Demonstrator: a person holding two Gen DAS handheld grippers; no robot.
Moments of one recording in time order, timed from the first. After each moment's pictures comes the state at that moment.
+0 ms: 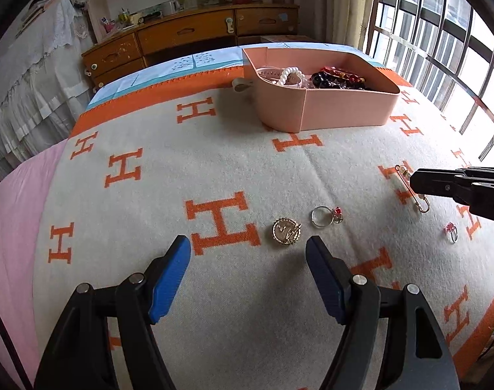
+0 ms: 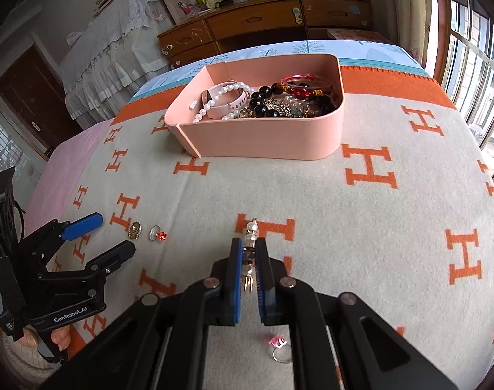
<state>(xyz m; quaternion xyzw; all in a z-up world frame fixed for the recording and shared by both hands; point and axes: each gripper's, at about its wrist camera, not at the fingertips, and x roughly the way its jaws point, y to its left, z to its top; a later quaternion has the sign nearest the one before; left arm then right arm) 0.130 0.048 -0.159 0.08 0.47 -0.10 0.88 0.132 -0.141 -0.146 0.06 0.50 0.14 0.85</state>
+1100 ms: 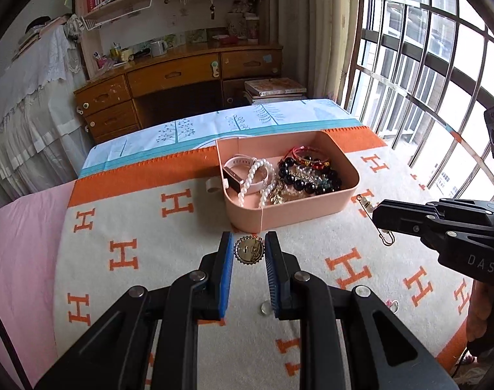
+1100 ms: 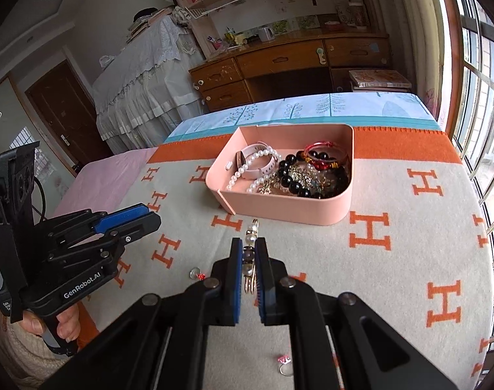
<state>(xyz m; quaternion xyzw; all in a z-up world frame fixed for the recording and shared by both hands) 0.156 0.016 -0.066 0.06 0.40 -0.14 0.90 0.136 -0.149 -0.073 0.07 0.40 0.20 0.89</state>
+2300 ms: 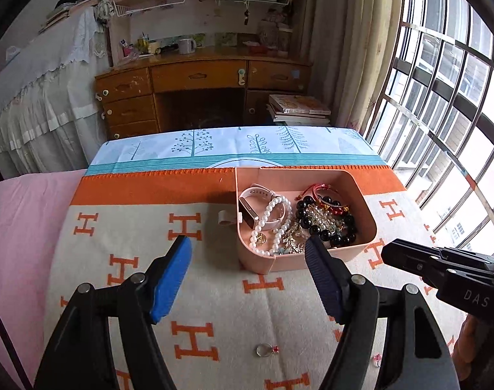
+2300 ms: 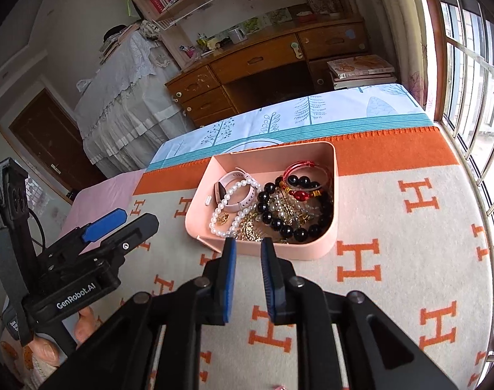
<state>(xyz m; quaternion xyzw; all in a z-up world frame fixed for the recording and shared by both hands) 0.186 0.025 -0.060 0.00 0.39 -0.09 0.91 0.169 -0.166 -0.077 0.13 0.44 0.16 0.87</state>
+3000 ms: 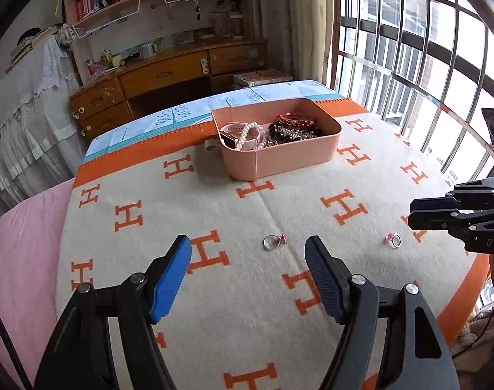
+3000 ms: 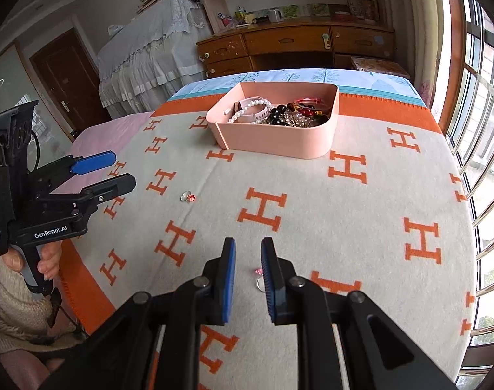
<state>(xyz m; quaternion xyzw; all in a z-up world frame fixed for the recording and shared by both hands) 0.088 0.041 -0.101 0.10 0.40 -0.16 0.89 0.066 -0.172 -0.114 0.01 0.45 0.22 0.87</state>
